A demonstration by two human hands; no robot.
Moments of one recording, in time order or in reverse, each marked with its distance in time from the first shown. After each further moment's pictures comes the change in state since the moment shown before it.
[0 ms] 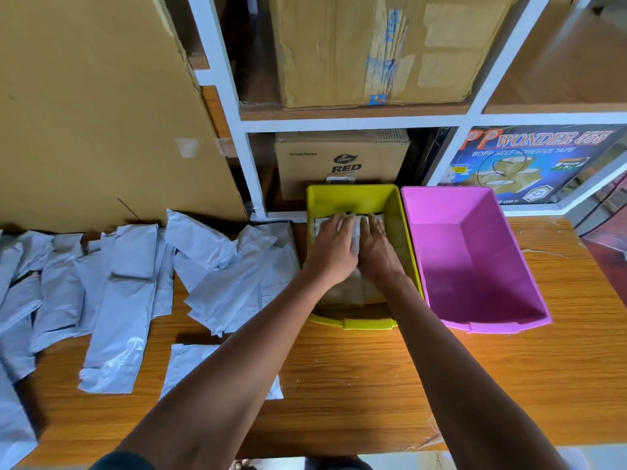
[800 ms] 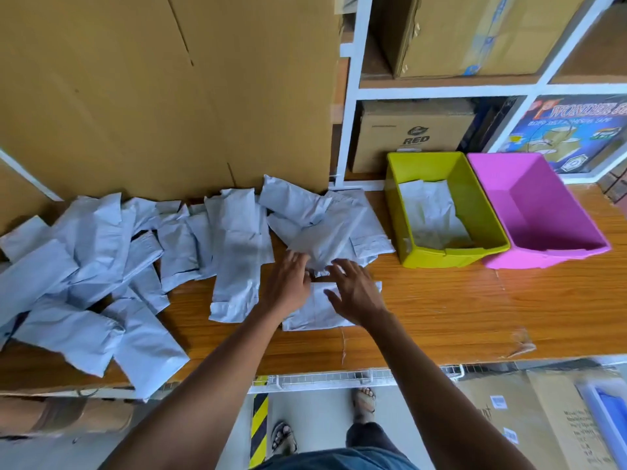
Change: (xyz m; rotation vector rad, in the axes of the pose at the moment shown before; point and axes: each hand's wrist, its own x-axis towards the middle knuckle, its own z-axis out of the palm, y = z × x) left_hand -0.271 -0.224 -0.138 0.151 -0.056 -0.117; right_hand -0.188 -0.259 0.131 -0.010 0.128 -0.310
